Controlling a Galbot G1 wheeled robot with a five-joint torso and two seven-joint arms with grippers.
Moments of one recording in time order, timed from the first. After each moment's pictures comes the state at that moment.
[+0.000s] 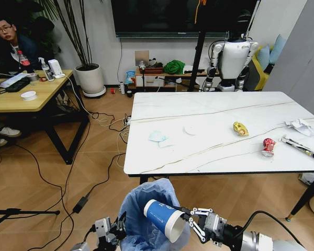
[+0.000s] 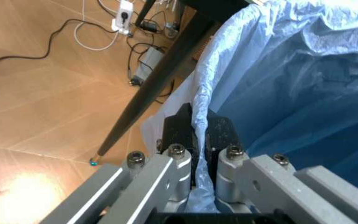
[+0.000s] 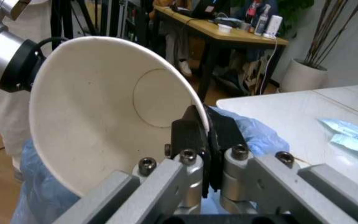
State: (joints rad) left arm 1.94 -1.39 -0.38 -2.25 -0.56 0.26 -0.14; right arm -1.85 0.81 0.51 2.26 0.27 0.22 -0.53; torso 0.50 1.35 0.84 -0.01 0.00
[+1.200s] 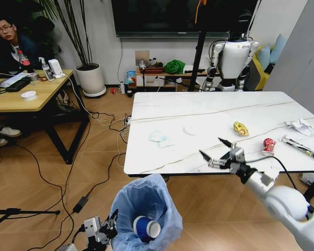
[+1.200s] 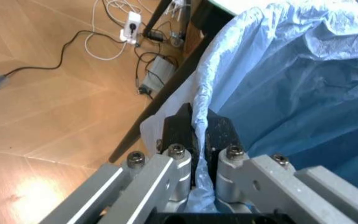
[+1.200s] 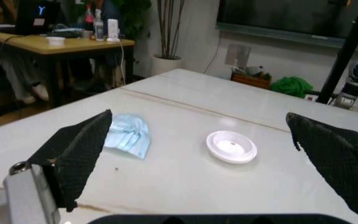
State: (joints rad) left arm 2.00 -1.35 -0.48 -2.30 -0.63 0.26 -0.11; right arm -1.22 0.71 0.36 1.83 0.69 0.10 -0.19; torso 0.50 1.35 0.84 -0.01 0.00
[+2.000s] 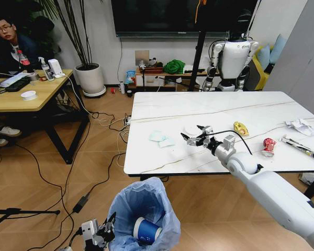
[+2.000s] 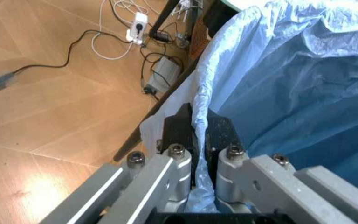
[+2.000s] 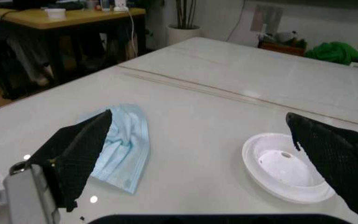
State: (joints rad) left arm 2.01 -1.37 -0.51 -2.29 -0.63 0.25 -0.09; right arm -0.64 0.87 -0.10 1.42 0.73 -0.03 -0.23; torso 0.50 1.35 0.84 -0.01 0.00
